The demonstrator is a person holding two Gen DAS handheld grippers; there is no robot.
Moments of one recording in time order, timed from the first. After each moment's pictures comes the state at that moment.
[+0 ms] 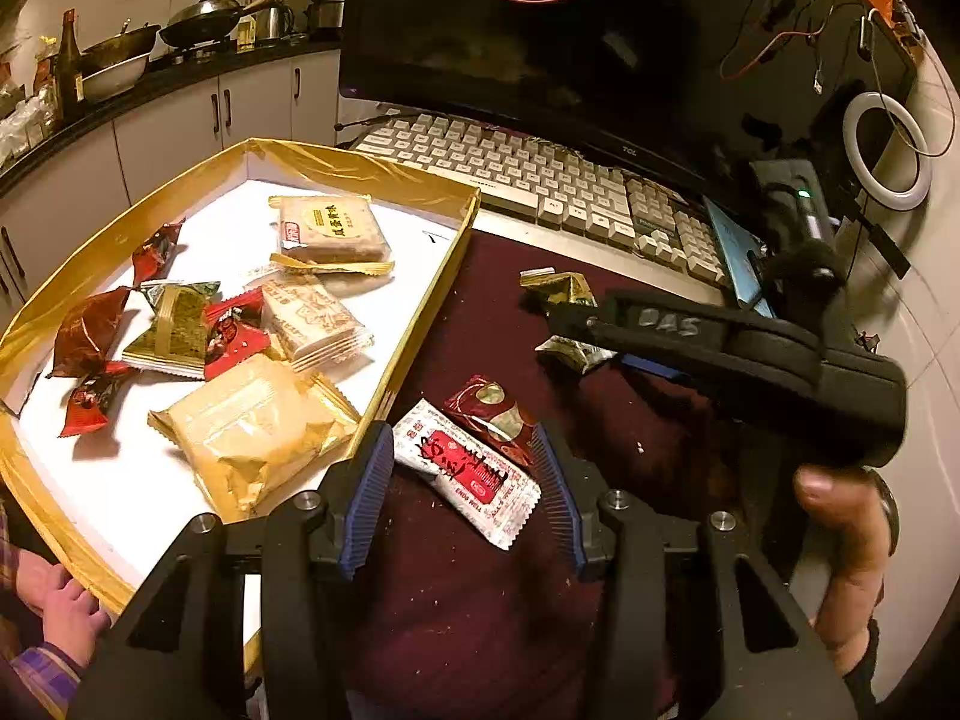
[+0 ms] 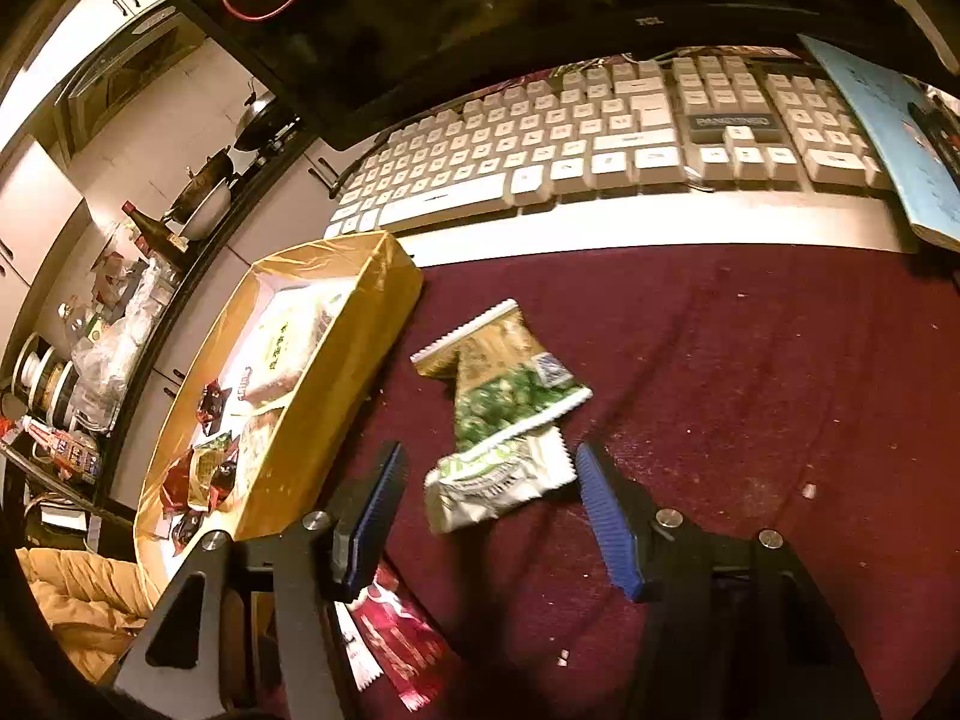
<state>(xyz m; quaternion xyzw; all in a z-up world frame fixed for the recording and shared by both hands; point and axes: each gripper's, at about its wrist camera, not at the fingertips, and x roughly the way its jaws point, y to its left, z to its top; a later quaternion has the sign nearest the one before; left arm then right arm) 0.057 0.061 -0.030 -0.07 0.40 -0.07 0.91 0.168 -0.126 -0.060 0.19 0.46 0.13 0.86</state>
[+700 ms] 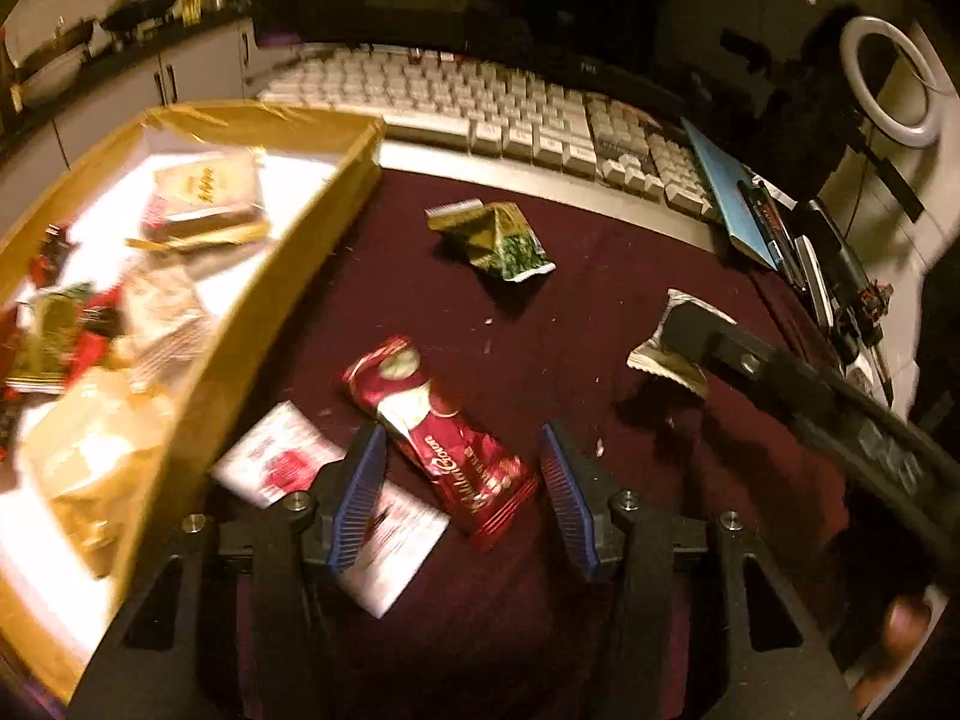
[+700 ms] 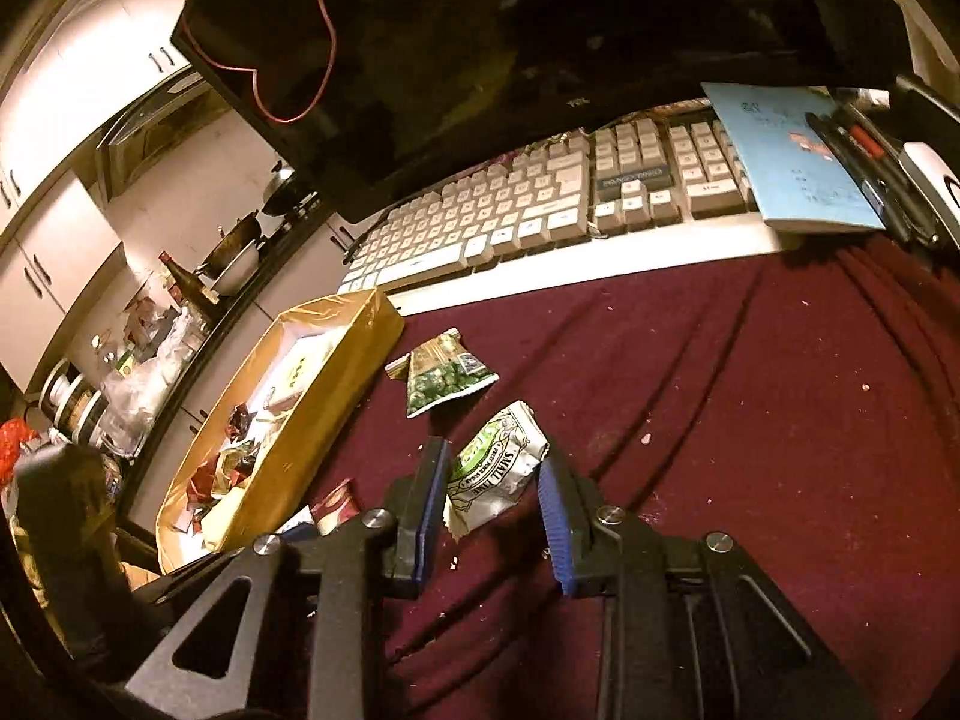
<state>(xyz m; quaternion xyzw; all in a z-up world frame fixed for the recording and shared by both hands) 0.103 -0.001 -0.062 -0.04 0.46 -0.10 0.88 0.102 -0.193 -0.049 0.22 0.37 0.14 0.89</state>
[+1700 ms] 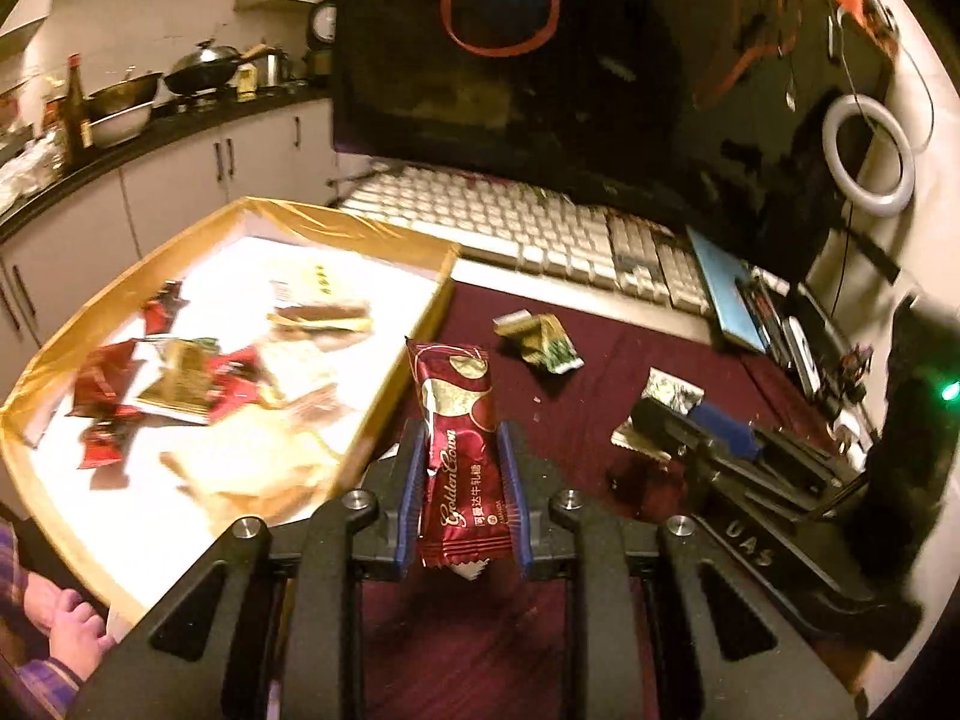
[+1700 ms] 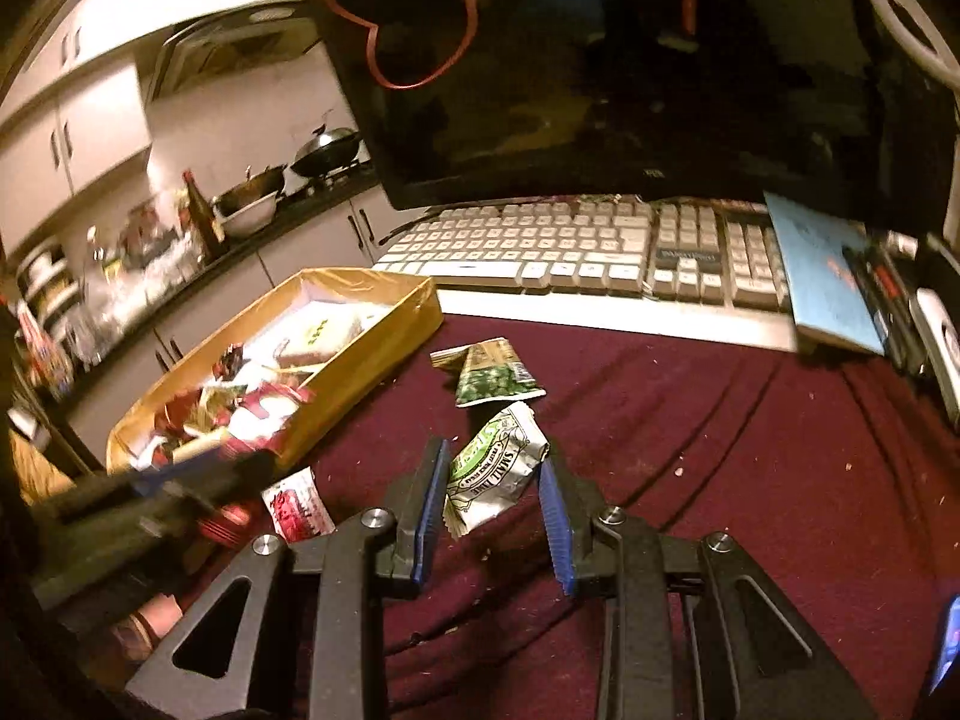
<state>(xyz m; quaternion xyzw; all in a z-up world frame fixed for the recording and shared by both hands) 0.046 0.045 -0.009 -0.06 0.35 -0.06 0.93 0.075 -0.145 -0.030 0.06 0.32 0.14 0.93</state>
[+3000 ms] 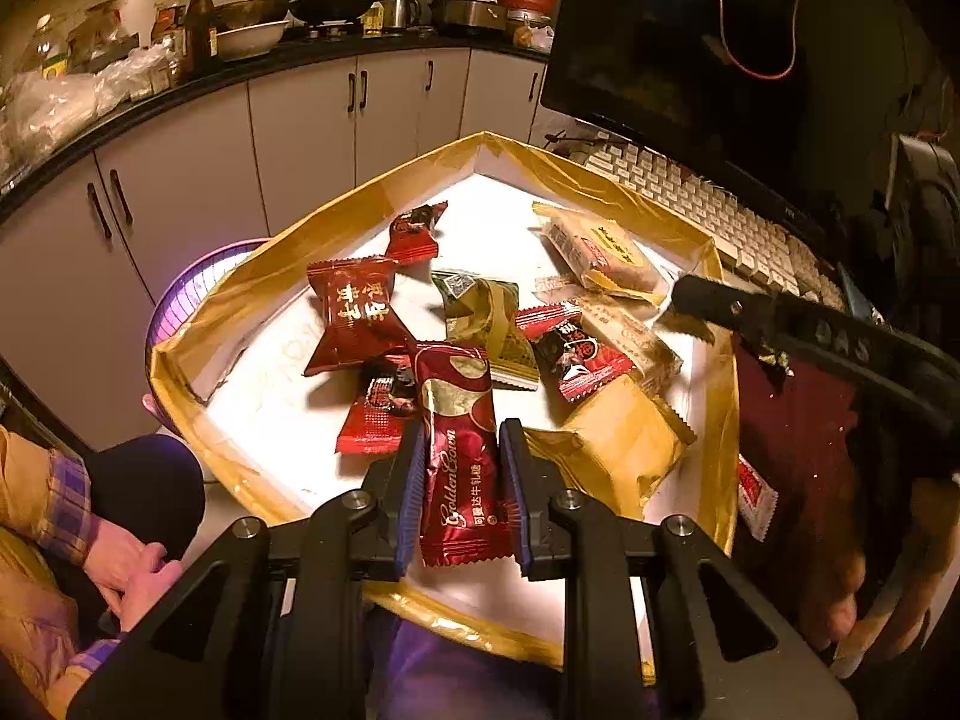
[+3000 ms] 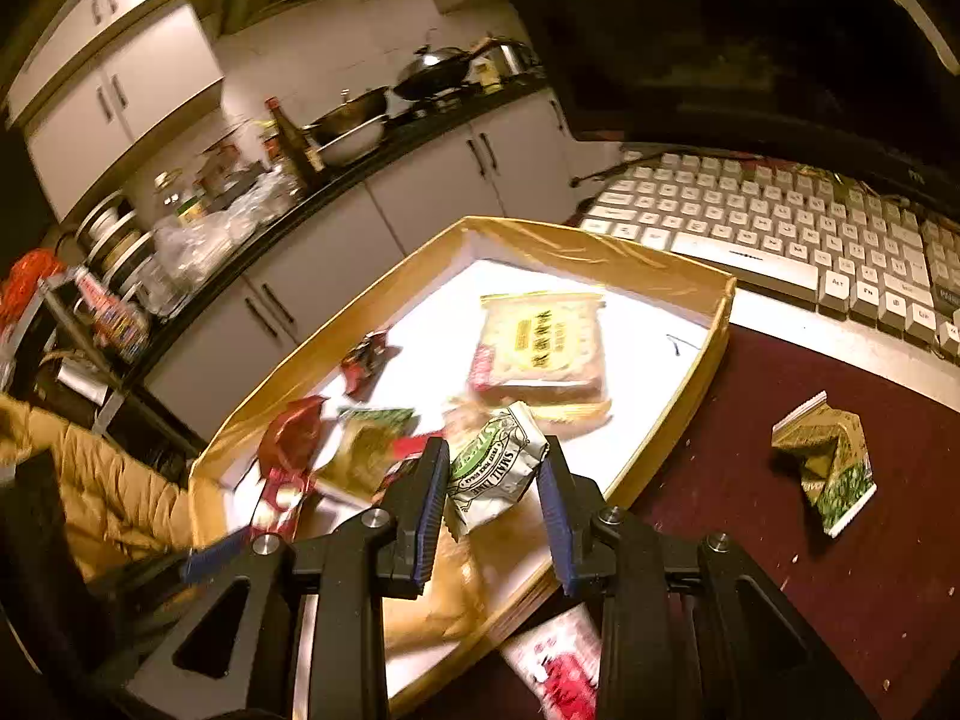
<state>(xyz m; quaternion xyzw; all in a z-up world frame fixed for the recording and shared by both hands) 0.050 0.182 -0.043 -0.09 0.41 0.05 0.91 0.164 0.002 -0.022 0.07 0.41 0.27 0.87</state>
